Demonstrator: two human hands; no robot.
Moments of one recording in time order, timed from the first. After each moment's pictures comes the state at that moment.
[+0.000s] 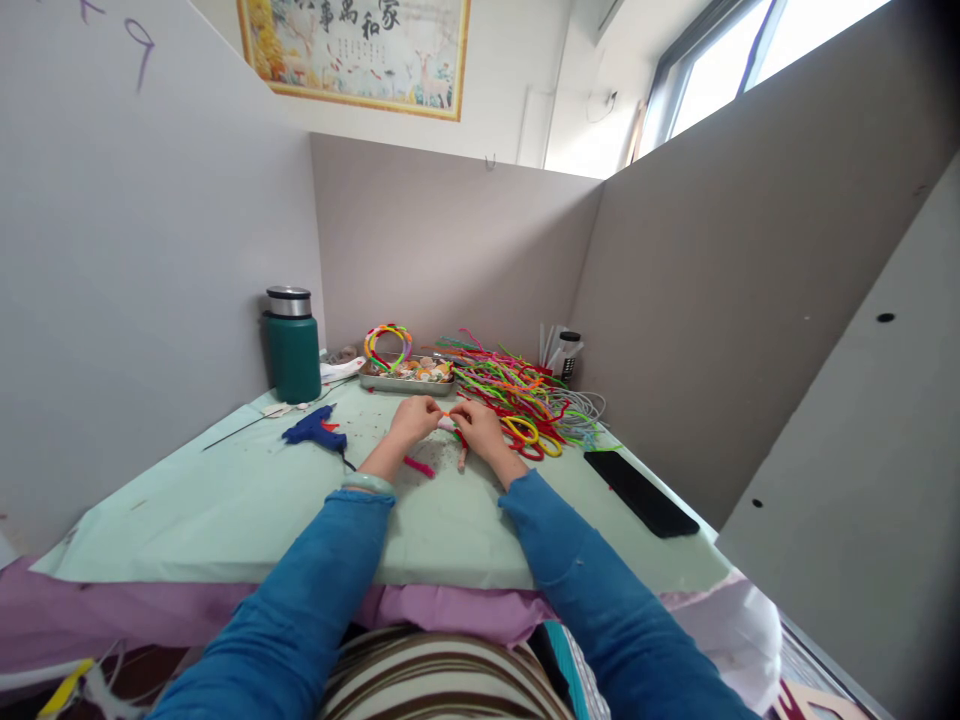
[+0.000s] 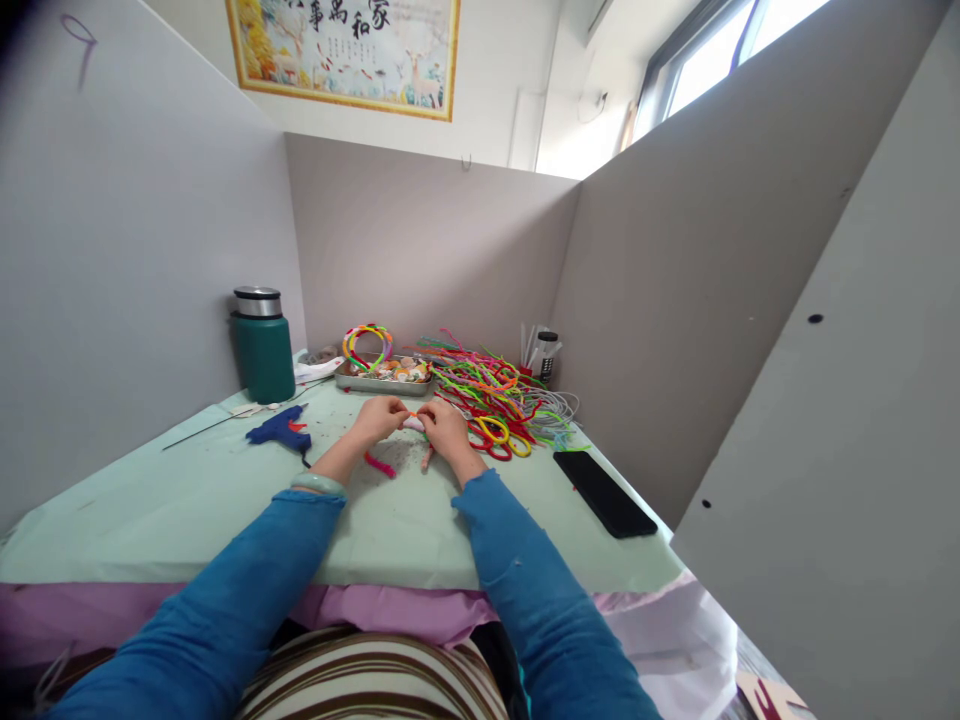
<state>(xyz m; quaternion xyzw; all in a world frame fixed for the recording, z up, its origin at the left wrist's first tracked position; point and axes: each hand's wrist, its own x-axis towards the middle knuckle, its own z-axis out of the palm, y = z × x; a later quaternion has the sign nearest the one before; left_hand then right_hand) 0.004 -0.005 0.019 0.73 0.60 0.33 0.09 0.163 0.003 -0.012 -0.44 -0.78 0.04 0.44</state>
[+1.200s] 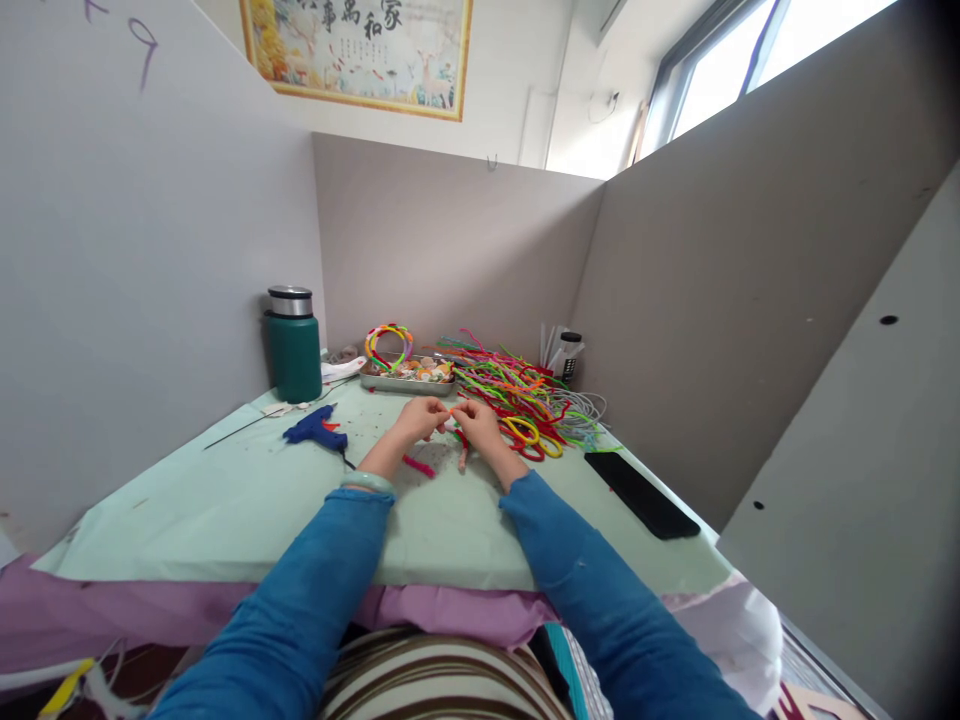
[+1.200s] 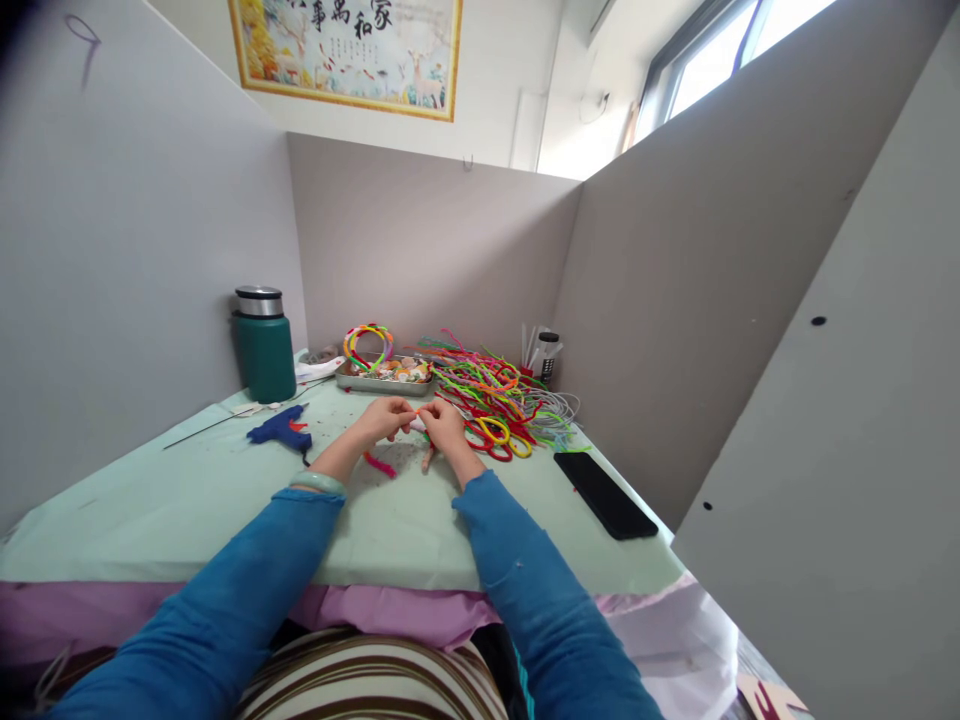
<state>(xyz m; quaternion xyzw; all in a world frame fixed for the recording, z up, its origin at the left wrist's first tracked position) 0.009 -0.021 0.030 0.70 0.53 0.36 0.31 0.154 0.003 -0.013 -0.46 -0.67 0.25 0.52</state>
